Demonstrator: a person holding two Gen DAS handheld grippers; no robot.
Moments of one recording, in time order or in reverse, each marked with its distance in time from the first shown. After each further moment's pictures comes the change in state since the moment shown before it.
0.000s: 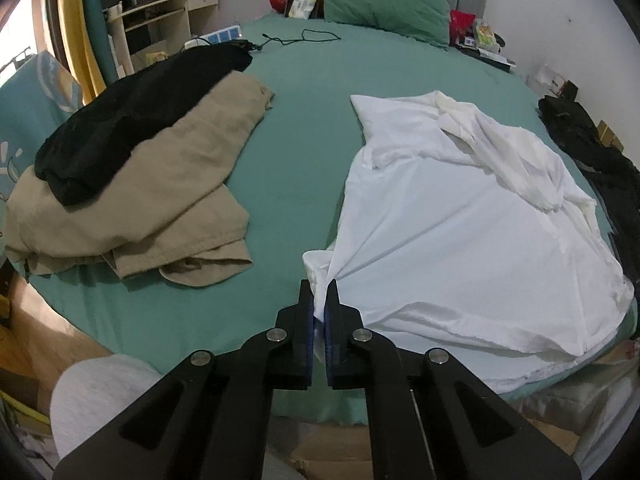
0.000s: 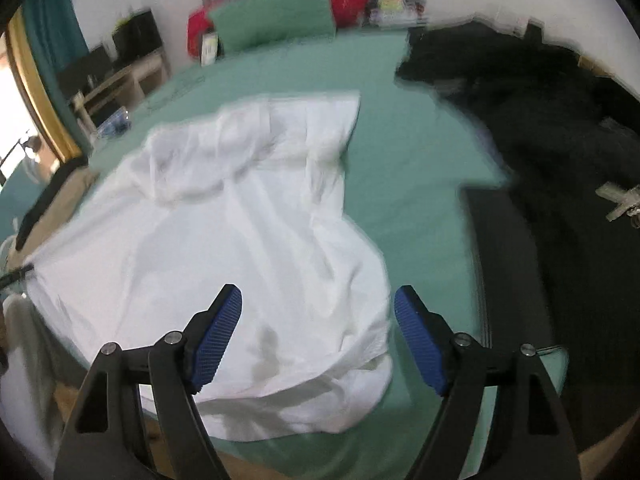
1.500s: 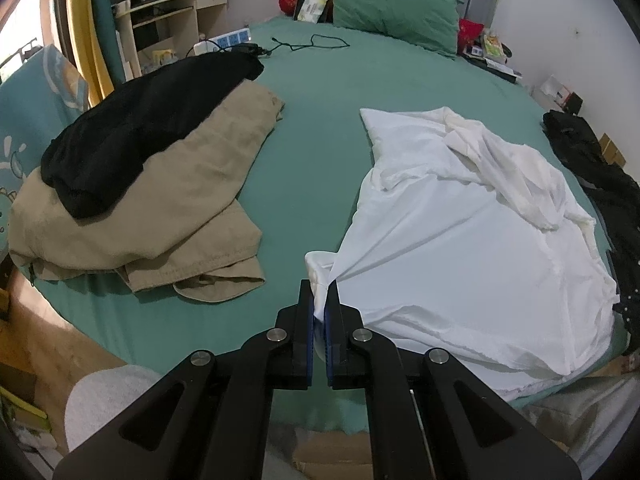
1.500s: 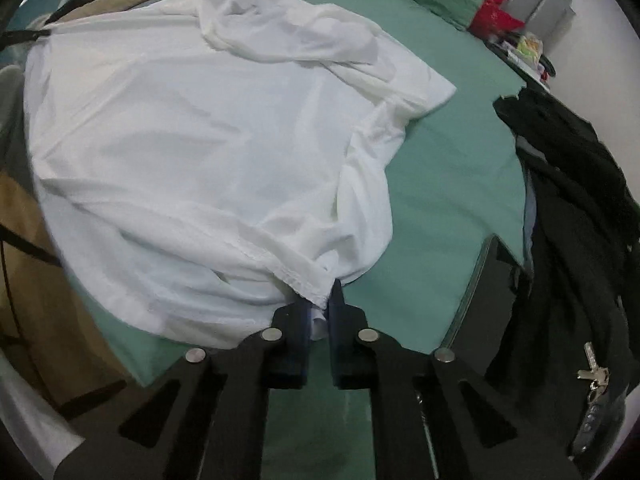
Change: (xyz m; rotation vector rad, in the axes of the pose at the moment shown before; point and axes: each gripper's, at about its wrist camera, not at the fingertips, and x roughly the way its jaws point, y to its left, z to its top) left arm -0.009 0.005 0.014 -0.037 -0.010 -0.002; right arm 0.004 0.007 -0.016 -0.679 0.184 -0.114
